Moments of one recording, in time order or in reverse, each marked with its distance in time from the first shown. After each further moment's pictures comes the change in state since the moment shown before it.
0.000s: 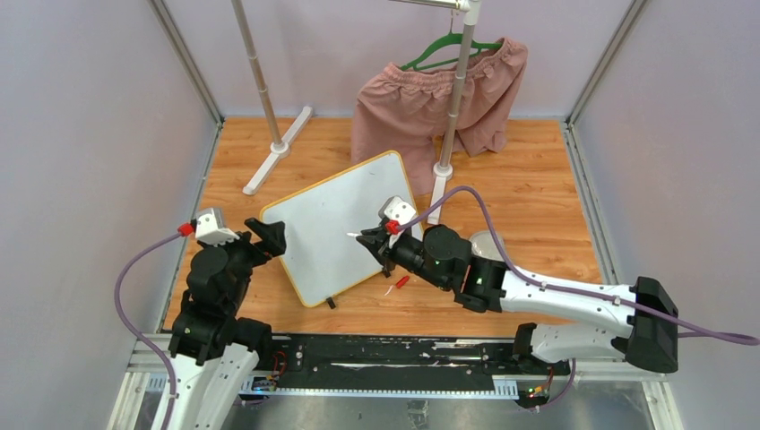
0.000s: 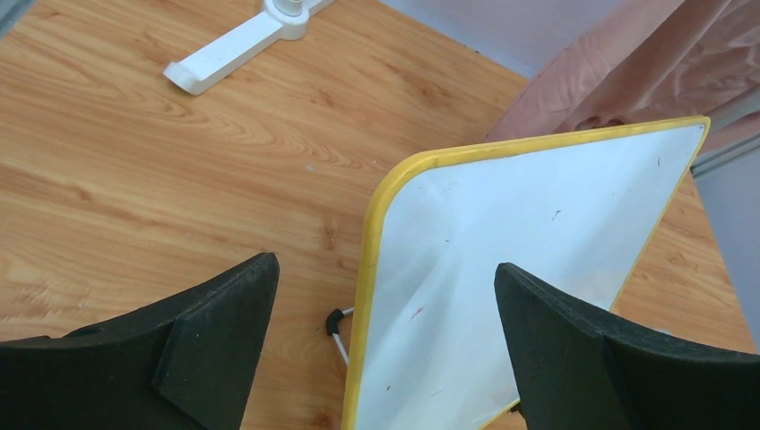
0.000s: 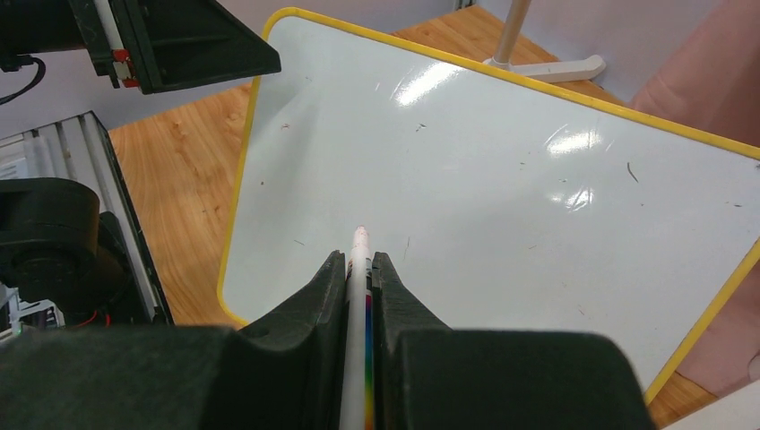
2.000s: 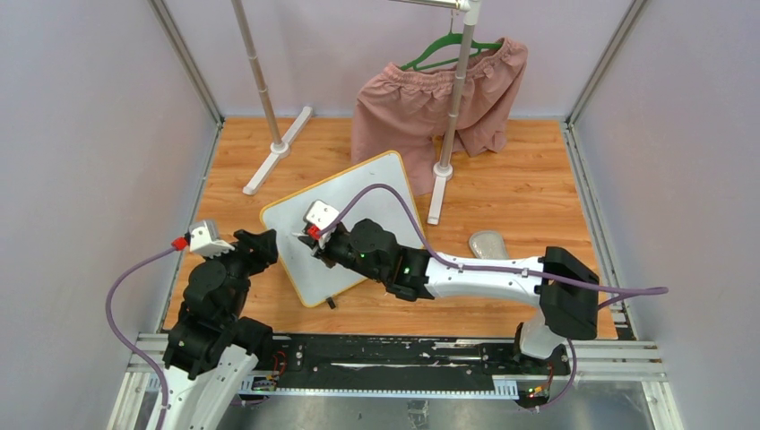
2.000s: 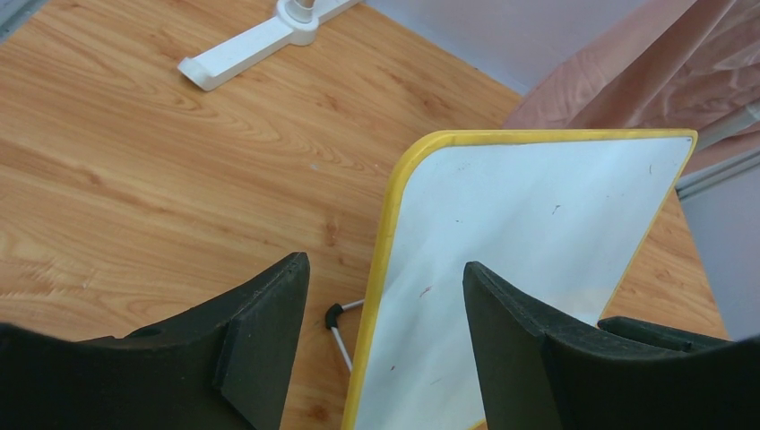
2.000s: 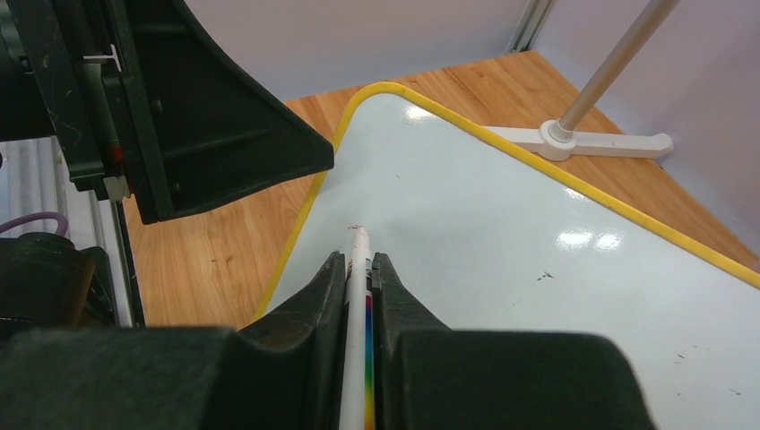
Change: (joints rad) left arm -0.104 -0.108 -0.021 -0.060 -0.132 -0.051; right arm 0.071 0.463 0.325 0.127 -0.020 -0.122
